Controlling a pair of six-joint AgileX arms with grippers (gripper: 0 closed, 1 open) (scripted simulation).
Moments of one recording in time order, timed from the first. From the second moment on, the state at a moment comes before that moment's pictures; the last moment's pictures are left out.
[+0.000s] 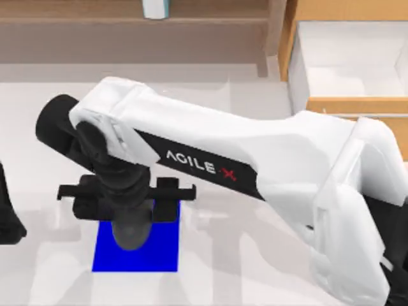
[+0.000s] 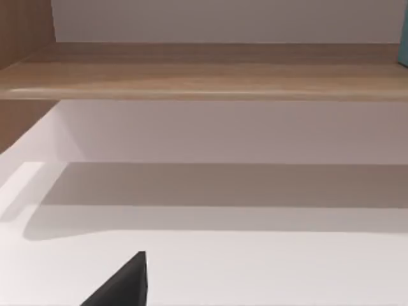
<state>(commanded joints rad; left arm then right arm) 0.00 0.00 0.00 0.00 0.00 0.00 1.01 2.58 2.32 -1.25 0.10 1.04</state>
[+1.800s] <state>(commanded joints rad) 0.00 0.00 0.00 0.00 0.00 0.00 1.01 2.56 2.30 -1.23 0.10 1.02</state>
